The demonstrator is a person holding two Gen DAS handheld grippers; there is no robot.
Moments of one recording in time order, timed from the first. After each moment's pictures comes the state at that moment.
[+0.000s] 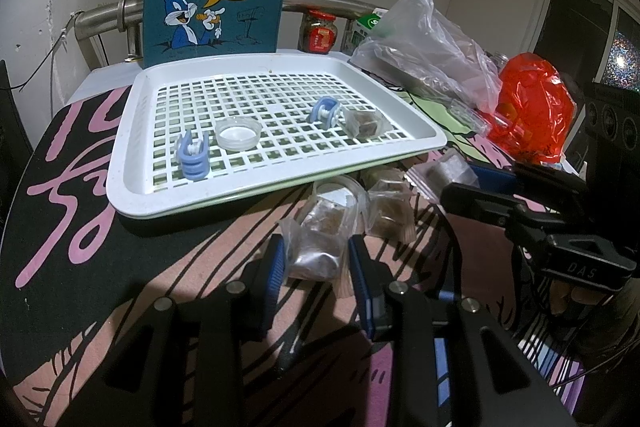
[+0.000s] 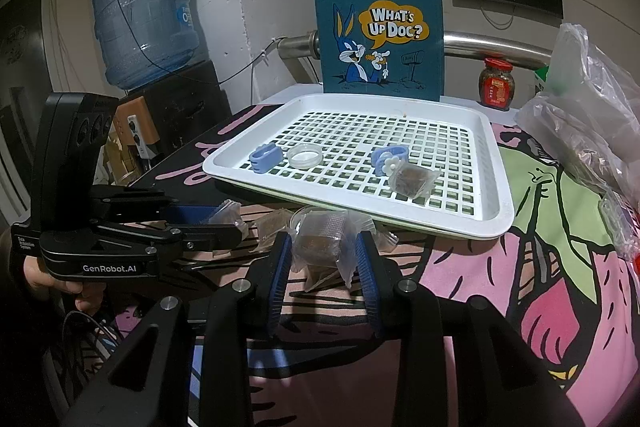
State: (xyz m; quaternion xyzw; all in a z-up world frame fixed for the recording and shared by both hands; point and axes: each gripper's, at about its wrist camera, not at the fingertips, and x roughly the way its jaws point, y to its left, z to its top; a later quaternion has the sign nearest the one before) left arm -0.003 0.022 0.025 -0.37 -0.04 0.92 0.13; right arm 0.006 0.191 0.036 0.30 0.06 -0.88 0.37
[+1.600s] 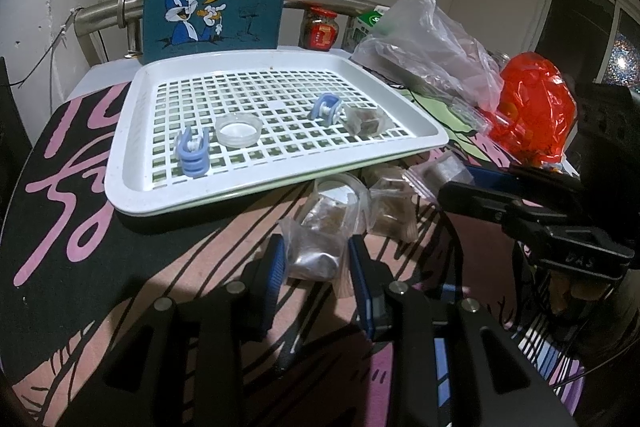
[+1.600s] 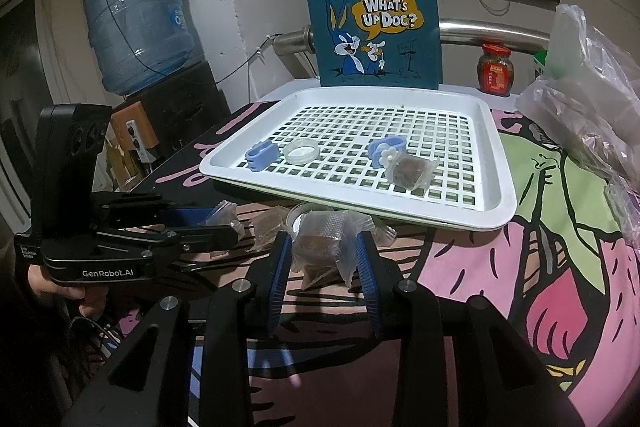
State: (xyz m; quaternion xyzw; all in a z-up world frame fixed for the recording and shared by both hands) left arm -0.005 0.018 0.023 -0.38 -0.05 0.91 0.14; right arm -0.002 0.195 0.033 0.32 0.03 -0.87 0.37
